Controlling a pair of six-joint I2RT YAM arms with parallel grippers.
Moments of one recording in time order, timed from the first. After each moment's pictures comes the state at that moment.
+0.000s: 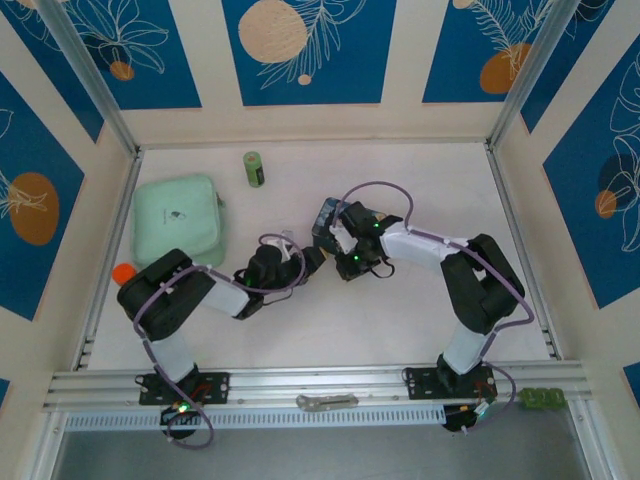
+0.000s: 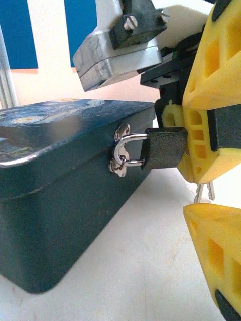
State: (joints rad) left arm -0.73 1.75 0.51 0.91 0.23 -1.29; right arm 0.62 1.73 1.08 -0.64 -0.18 0.09
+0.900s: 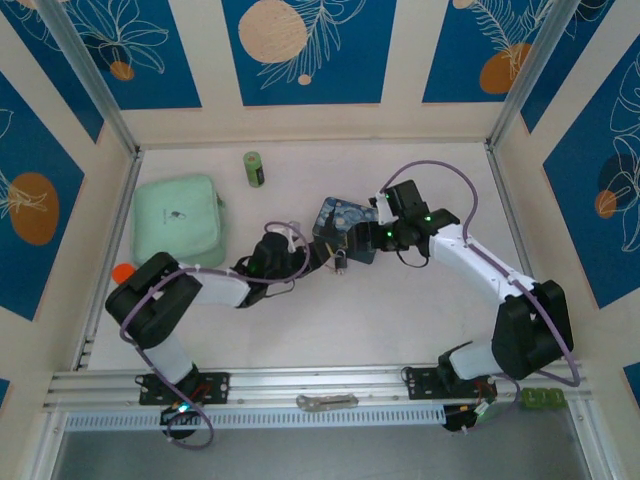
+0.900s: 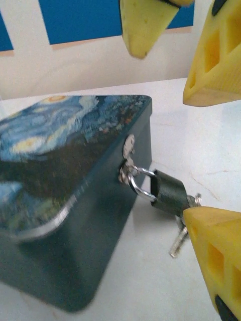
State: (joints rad) left arm -0.73 1.69 0.66 0.62 0.25 -1.07; right arm 0.41 1.40 1.03 -0.64 -0.25 0.33
